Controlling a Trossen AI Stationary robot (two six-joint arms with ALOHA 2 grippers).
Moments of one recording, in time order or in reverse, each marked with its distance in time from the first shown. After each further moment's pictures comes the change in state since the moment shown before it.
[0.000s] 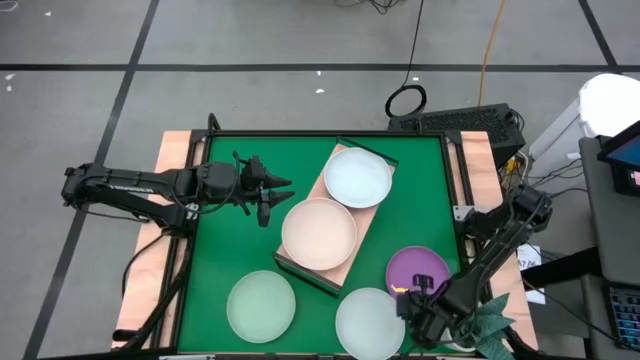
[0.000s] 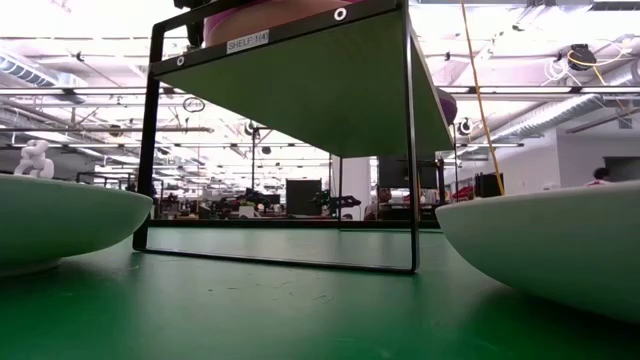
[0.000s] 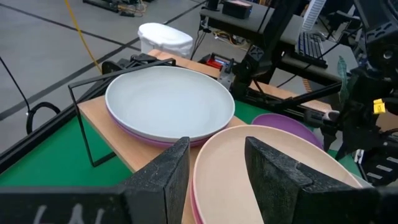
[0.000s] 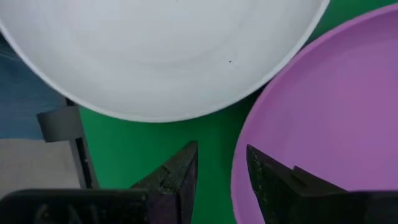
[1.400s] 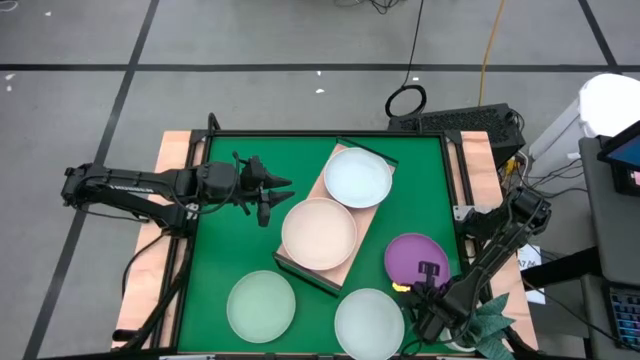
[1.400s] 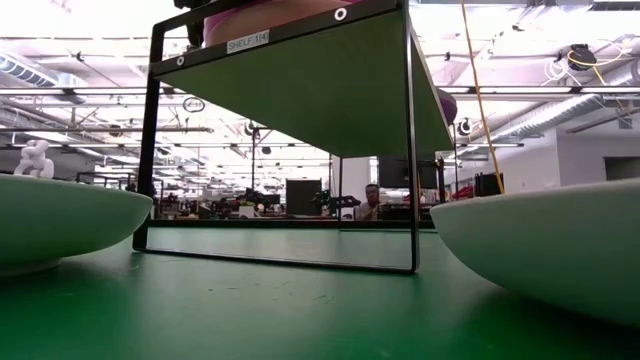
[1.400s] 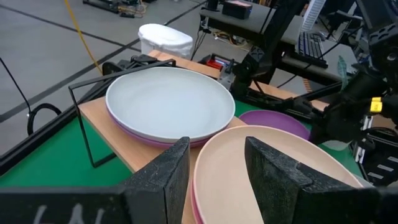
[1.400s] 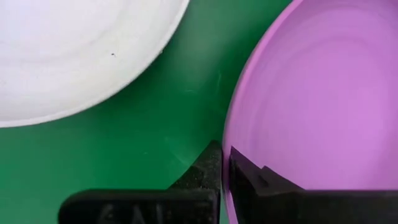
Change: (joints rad) left arm 0.000 0.000 0.000 0.002 -0.001 0.005; right arm 0.000 0.024 0.023 -0.237 0.135 0.051
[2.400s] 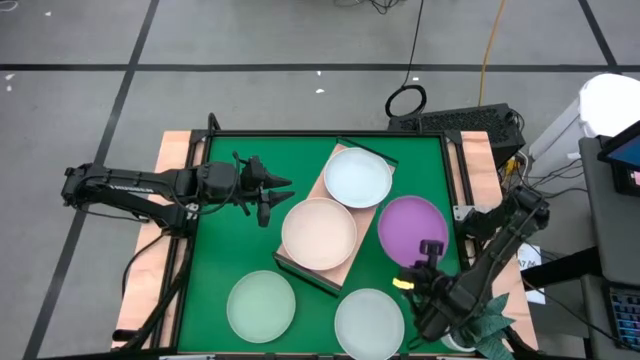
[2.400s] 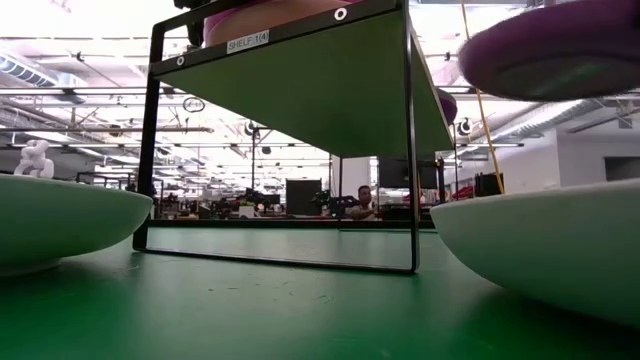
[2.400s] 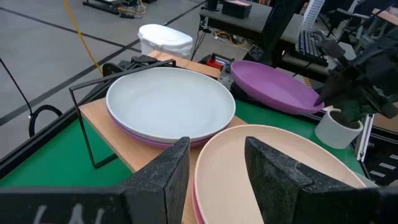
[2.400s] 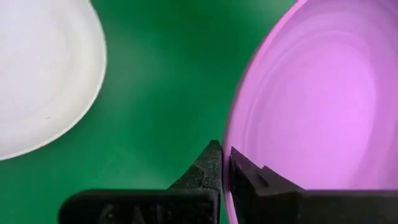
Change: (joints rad) left arm 0.000 0.000 0.000 0.000 0.000 0.012; right arm -0.058 -0.001 0.408 -0.602 0.312 -0.129
